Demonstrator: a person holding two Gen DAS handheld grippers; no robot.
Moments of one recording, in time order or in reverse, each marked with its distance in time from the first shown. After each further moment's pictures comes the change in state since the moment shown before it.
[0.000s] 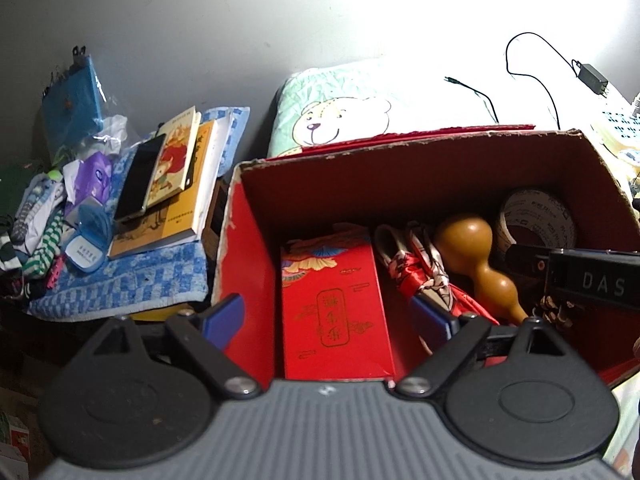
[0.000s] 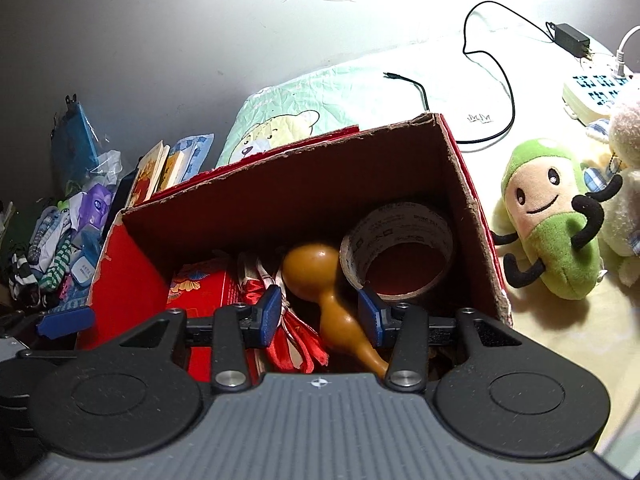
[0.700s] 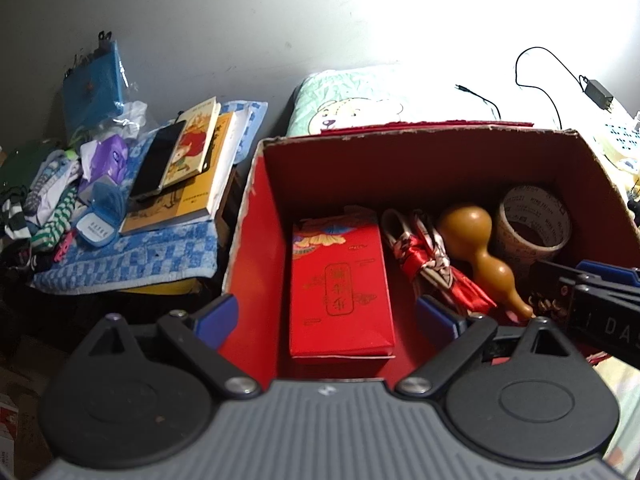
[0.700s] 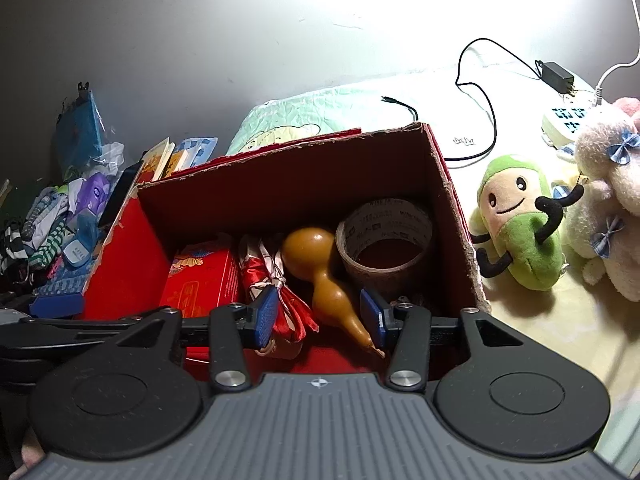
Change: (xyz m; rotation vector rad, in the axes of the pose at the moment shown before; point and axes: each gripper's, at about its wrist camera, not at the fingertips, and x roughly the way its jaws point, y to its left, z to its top) left arm -0.016 0.004 -0.029 -0.066 -0.024 0.021; right arm -0.036 0.013 -0.033 -0.076 -0.080 -0.056
